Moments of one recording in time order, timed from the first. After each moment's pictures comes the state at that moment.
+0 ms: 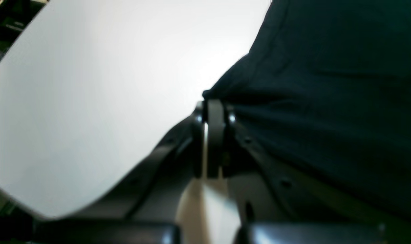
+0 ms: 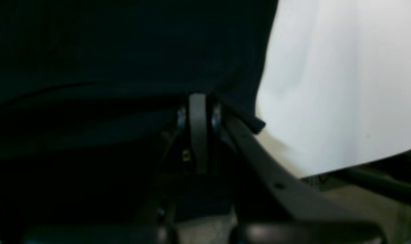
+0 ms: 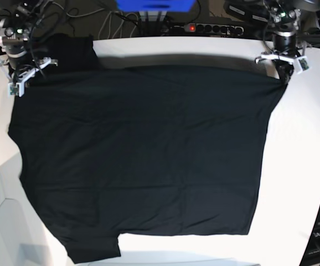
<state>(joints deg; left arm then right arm) 31.2 3.1 -43.8 101.5 -13.4 -23.8 11.8 -24.3 -4.5 40.9 116.0 0.4 32.9 -46.3</state>
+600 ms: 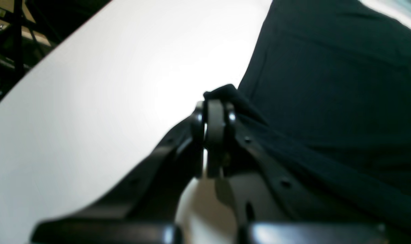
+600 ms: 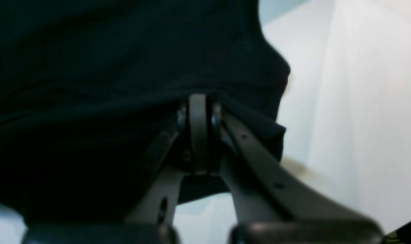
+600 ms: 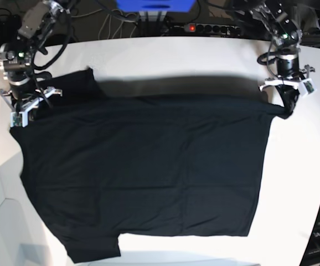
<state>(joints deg) 20.2 3.1 -43.8 100.9 -13.2 -23.4 11.8 -12.7 -4.0 36.2 115.5 -0.6 32.9 -46.7</state>
